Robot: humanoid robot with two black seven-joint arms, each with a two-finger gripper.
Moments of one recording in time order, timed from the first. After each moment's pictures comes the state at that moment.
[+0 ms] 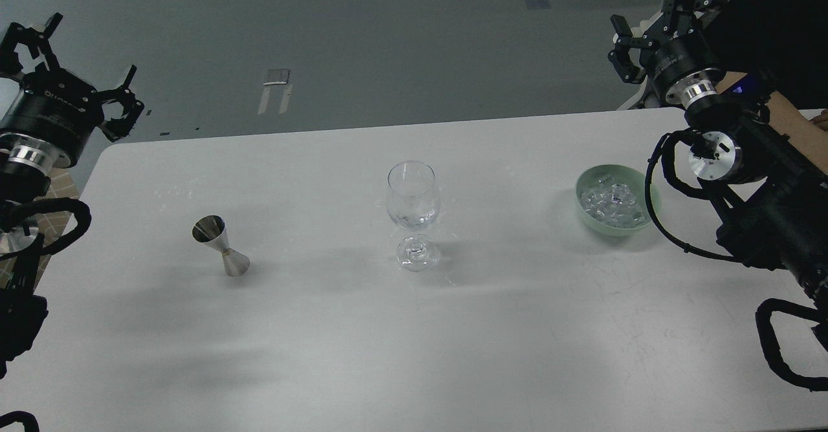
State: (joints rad) left arm -0.45 0.49 -1.48 -1.04 0.36 -0.32 0.03; right arm 0.83 -0.26 0.98 0.64 -0.45 0.24 0.35
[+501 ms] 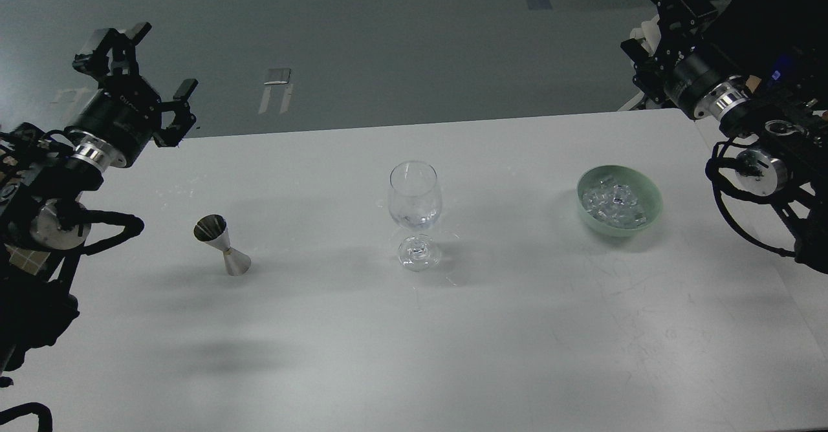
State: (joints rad) left arm -0.53 0.48 -1.28 -1.00 0.54 -0.36 -0.07; right arm 0.78 -0.53 0.72 0.88 -0.73 0.17 0.35
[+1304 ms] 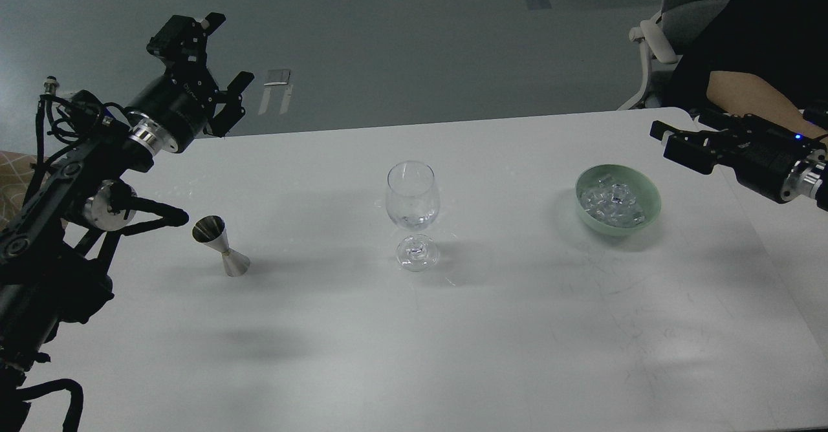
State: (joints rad) left arm -0.62 0.40 -1.19 -1.00 0.70 -0.35 -0.07; right arm 0.53 -0.83 0.69 1.14 -1.85 -0.09 0.36
